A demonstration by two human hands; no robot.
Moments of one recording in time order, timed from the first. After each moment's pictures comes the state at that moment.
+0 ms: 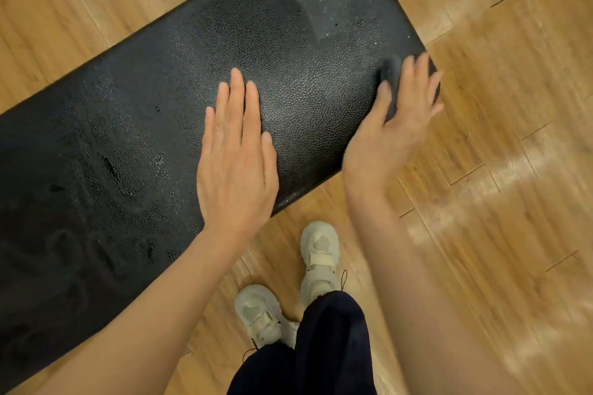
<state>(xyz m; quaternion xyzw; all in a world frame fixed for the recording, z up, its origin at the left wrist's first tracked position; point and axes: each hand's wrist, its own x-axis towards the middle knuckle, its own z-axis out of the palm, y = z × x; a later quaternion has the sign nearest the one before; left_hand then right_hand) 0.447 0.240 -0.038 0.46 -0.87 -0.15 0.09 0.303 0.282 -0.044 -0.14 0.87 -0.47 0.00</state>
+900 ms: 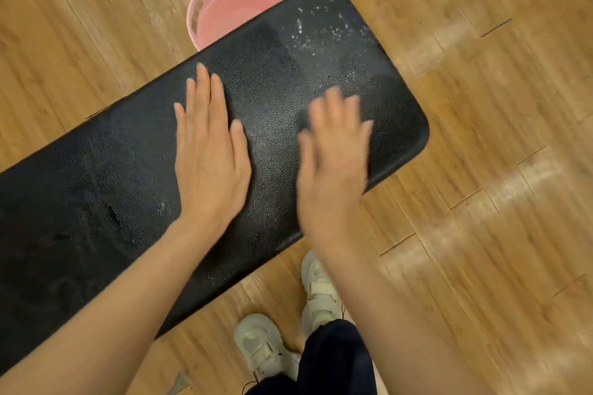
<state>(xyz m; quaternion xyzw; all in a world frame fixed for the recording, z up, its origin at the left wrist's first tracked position) 0.430 0.172 -0.035 0.49 -0.84 -0.20 0.12 0.322 0.259 -0.037 -0.38 0.86 -0.33 0.03</state>
